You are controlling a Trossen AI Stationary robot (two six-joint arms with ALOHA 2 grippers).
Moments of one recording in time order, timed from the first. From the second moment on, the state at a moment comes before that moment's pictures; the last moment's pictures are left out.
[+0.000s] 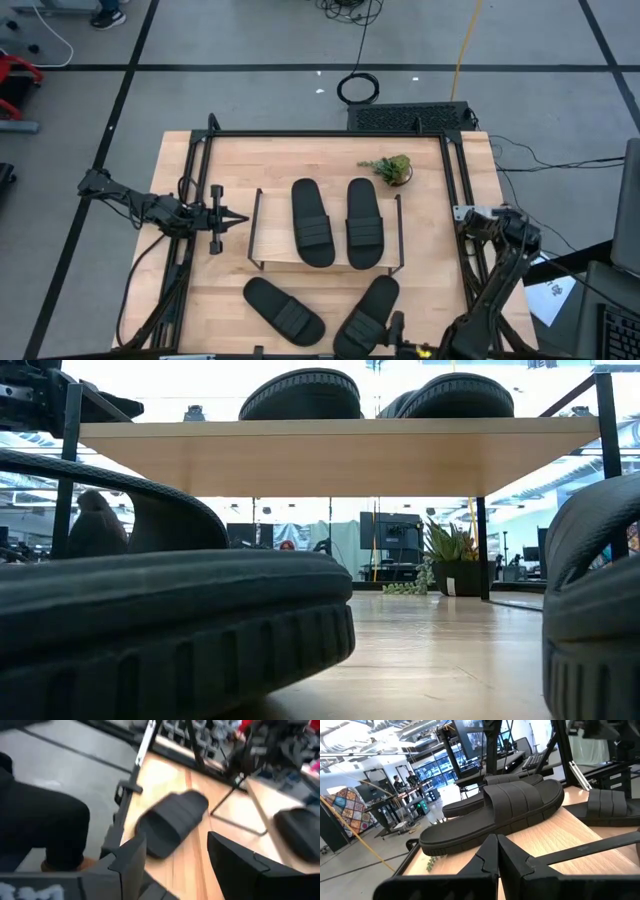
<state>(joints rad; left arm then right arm) -0.39 0.20 0.11 0.11 -0.37 0.35 1.04 1.96 1.54 -0.42 0.97 0.36</state>
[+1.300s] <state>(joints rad) -0.39 0.20 0.11 0.21 -0.37 0.29 1.05 1.44 1.12 -0.49 1.08 0.21</state>
